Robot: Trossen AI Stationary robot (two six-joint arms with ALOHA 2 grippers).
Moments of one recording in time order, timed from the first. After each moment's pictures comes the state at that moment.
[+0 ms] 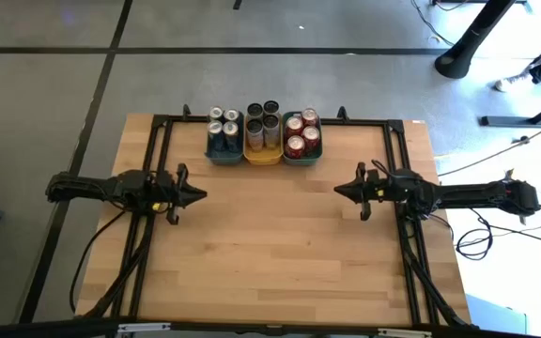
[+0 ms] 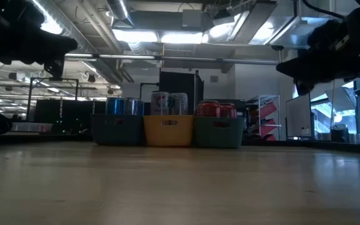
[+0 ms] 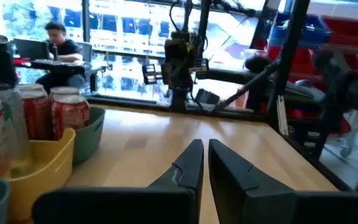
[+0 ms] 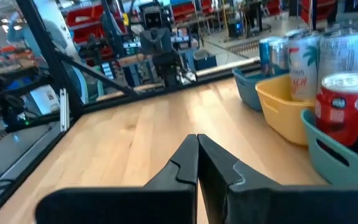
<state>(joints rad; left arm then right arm) -0.09 0.00 0.01 0.05 -0.11 -0.11 -0.14 0.55 0.01 0.52 -0.12 0.21</state>
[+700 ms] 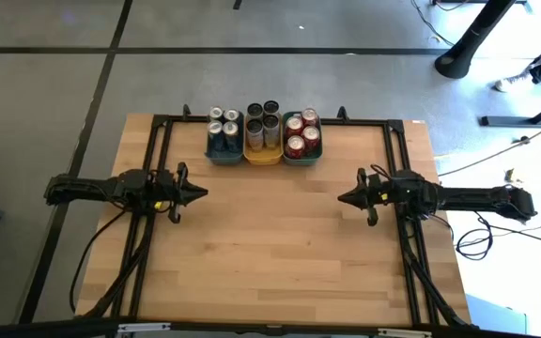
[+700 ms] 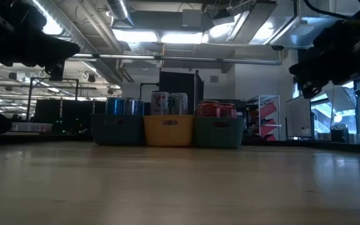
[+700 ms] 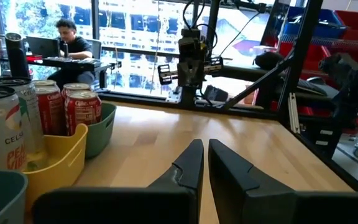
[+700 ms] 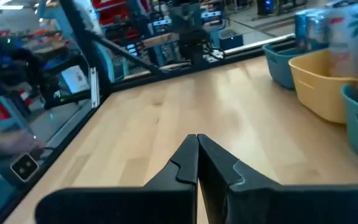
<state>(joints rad) -0.05 0.01 0.01 0.03 -0.11 -0.10 -0.14 0.38 0.01 0.29 -0.25 0.22</state>
